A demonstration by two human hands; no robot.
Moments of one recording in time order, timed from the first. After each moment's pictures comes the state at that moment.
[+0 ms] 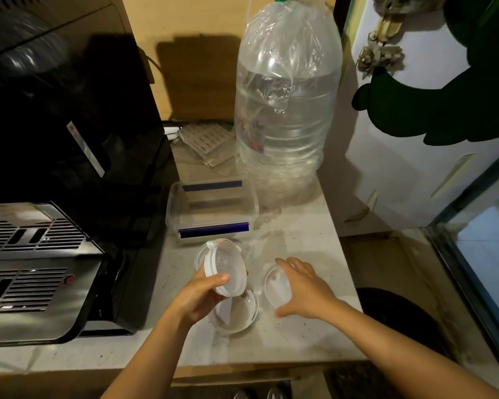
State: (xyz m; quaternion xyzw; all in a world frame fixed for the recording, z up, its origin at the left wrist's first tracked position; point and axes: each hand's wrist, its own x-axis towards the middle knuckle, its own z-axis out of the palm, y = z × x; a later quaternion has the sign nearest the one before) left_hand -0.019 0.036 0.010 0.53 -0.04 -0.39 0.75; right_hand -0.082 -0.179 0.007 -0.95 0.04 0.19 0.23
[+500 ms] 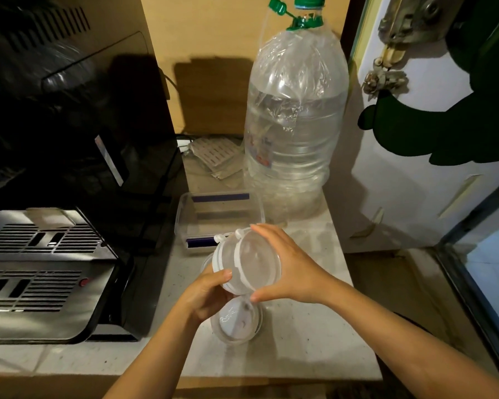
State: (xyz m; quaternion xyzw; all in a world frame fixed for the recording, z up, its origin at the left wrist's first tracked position) left_hand -0.020 0.025 0.048 0.47 -0.14 -0.38 0.79; right_hand -0.062 -0.153 0.103 -0.90 -0.12 0.09 0.42
